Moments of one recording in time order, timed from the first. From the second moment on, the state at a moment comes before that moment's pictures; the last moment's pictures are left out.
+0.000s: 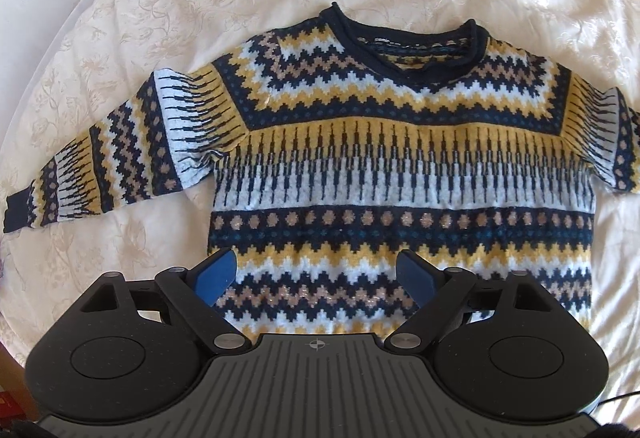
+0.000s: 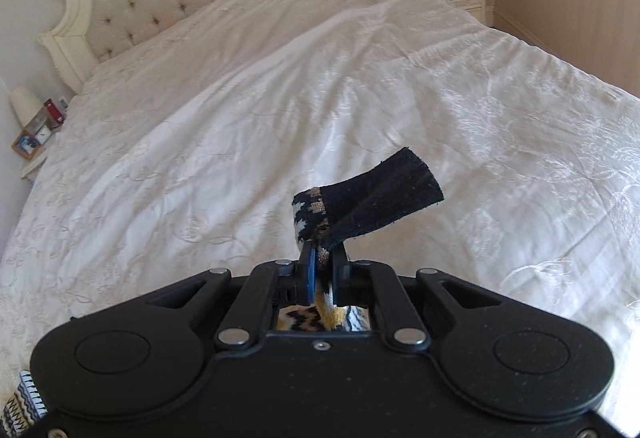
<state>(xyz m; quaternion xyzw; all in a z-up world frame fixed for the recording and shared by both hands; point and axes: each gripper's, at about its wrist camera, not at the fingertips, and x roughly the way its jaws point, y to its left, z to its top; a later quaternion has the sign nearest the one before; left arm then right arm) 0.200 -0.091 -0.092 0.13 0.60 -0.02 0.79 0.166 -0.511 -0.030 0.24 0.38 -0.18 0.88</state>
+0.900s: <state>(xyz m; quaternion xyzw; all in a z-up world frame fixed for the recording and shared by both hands) 0.234 0.066 -0.097 0.05 0.59 -0.02 0.80 0.236 -0.123 -0.136 0.12 0.47 0.09 0.87</state>
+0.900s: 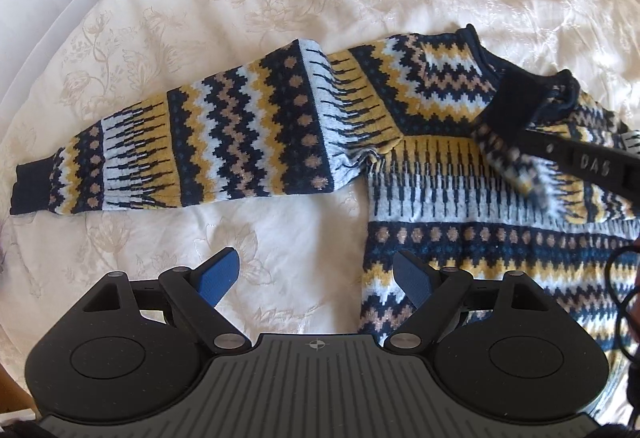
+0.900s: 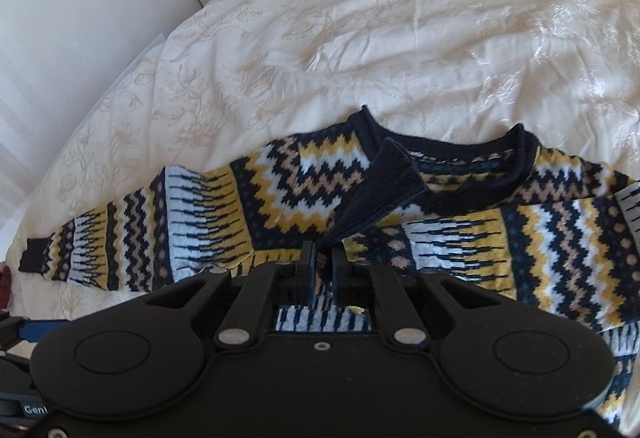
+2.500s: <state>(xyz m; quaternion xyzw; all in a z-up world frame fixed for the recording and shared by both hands) 0.297 0.006 -0.210 0.13 0.62 0.03 0.78 0.242 -0.400 -0.208 0.21 0.49 -0.13 0.84</state>
